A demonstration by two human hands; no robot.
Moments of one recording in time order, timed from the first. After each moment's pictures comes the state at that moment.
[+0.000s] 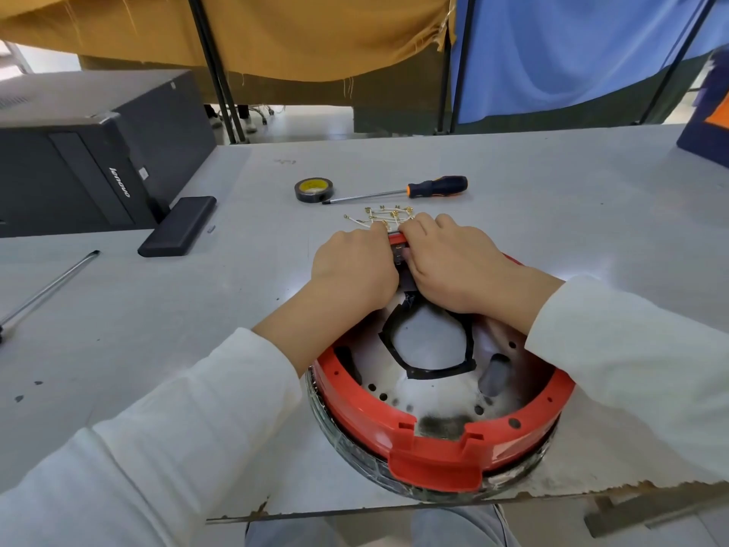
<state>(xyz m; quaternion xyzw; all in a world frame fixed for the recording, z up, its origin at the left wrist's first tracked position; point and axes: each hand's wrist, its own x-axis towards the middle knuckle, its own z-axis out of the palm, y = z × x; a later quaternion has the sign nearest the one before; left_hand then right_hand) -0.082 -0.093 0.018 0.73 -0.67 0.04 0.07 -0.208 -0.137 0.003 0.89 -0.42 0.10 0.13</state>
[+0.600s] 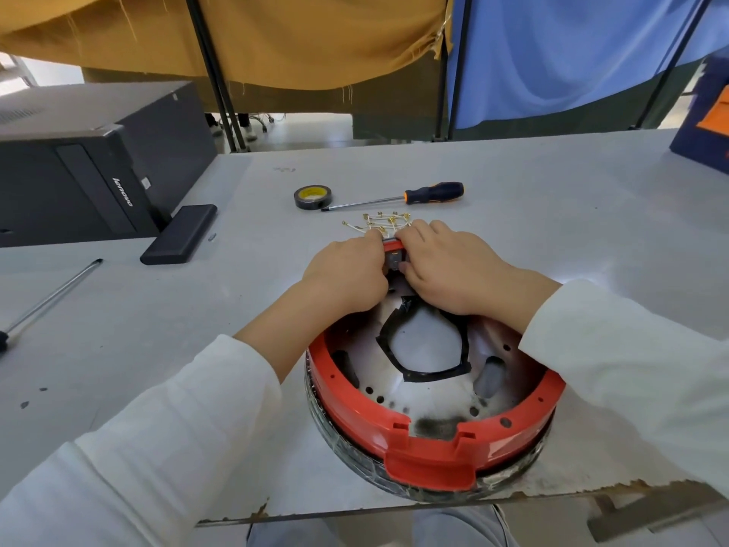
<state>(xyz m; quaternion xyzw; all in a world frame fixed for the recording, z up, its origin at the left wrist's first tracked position) -0.069 -0.096 0.021 0.70 -0.71 -0.04 0.08 -0.213 -0.137 0.007 0.90 -0.40 0.09 0.11</state>
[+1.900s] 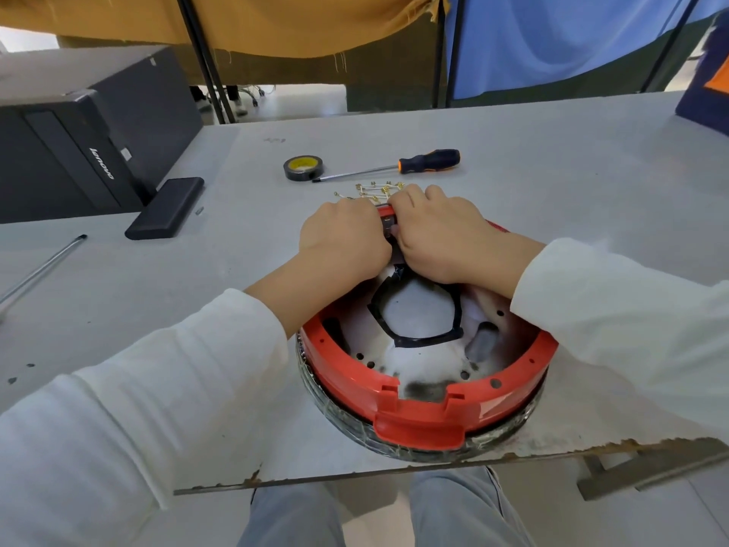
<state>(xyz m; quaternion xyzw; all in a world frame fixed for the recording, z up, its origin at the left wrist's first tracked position) -0.086 -0.095 0.020 0.75 -0.65 0.04 0.09 -0.205 -0.137 0.003 0.89 -0.43 0.08 0.14</state>
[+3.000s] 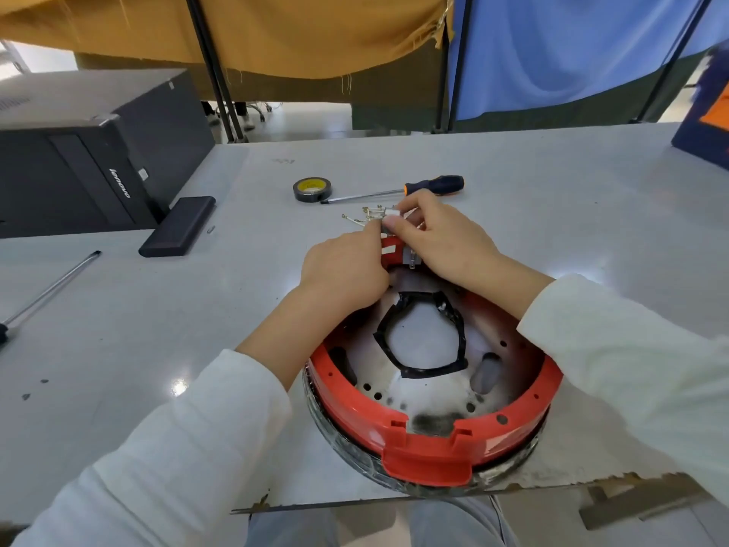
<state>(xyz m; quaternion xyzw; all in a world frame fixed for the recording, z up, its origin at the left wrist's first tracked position) -0.071 -0.090 0.019 0.72 -0.68 -0.01 0.11 -0.201 -0.143 0.024 0.80 -0.50 0.26 -0.22</state>
